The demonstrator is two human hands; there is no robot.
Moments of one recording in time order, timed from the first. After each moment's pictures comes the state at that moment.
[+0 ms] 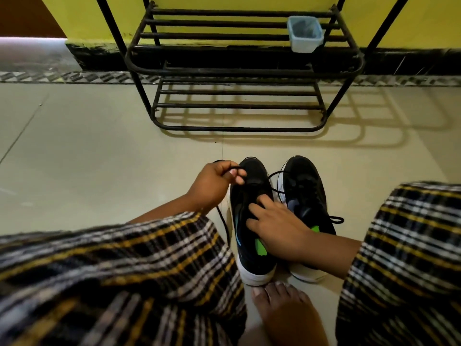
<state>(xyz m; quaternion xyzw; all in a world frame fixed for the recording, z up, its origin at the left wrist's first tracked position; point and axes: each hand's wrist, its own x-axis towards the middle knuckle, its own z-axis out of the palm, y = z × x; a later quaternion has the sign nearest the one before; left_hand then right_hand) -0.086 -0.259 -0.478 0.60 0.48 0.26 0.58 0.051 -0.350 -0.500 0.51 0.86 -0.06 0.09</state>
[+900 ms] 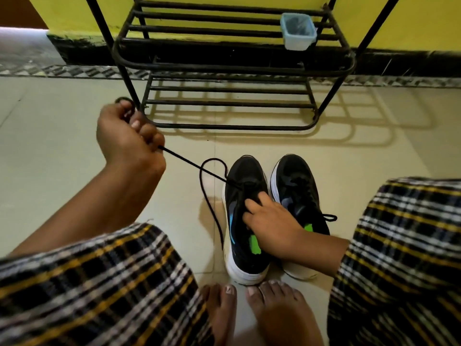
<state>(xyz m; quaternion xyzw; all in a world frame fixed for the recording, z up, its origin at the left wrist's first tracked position) -0.139 -0.229 -0.401 0.14 0.42 0.64 0.63 0.040 -0.349 -0.508 0.58 0.81 -0.05 0.06</state>
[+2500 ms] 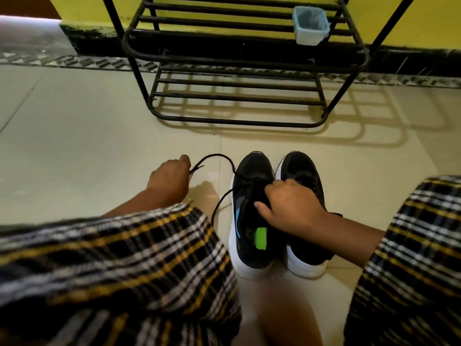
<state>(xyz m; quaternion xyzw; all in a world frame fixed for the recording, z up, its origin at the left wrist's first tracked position) -0.148 -0.231 -0.510 0.77 0.62 -0.07 0.15 0.070 -0.332 -0.492 0.66 0.74 -0.05 0.08</state>
